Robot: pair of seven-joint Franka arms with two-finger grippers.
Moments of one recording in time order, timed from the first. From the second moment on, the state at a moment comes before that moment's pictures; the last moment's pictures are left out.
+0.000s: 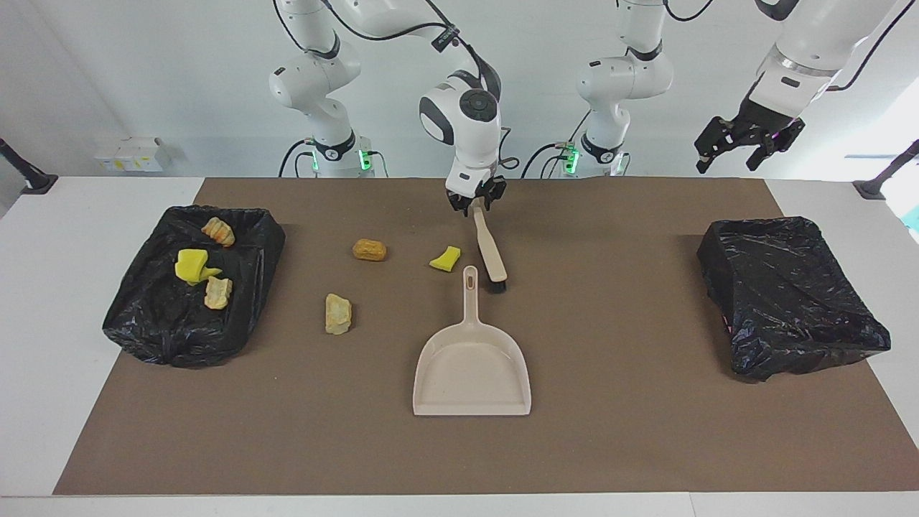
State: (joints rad) left arm 0.06 -0.15 -0.09 -1.68 -0.03 1.51 -0.05; right arm 0.77 0.10 0.06 -2.17 0.15 2.19 0.45
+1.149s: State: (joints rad) left arm -0.01 -0.07 -0.12 -1.68 -0.04 1.66 -0.05; right arm 0.71 0.03 0.05 -2.05 0.18 1.93 0.36
